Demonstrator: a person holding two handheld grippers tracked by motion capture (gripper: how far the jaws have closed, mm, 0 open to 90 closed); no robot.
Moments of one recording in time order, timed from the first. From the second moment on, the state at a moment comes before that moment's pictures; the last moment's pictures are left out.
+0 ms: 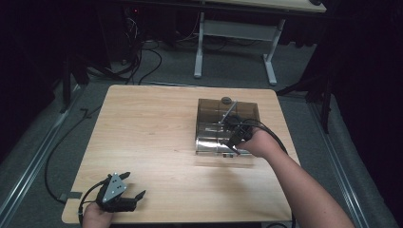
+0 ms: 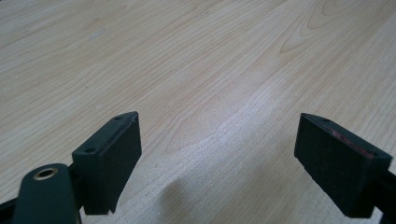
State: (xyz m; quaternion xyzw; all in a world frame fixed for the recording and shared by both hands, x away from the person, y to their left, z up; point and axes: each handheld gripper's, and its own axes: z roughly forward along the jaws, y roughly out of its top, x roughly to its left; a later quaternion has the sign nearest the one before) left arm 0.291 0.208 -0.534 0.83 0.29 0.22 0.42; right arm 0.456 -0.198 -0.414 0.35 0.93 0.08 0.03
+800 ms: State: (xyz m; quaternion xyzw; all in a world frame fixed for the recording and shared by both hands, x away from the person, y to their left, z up) left arm 0.290 0.208 -0.534 0.83 0.29 0.22 0.42; right arm 0.479 -0.195 -0.439 0.36 0.93 0.07 0.04
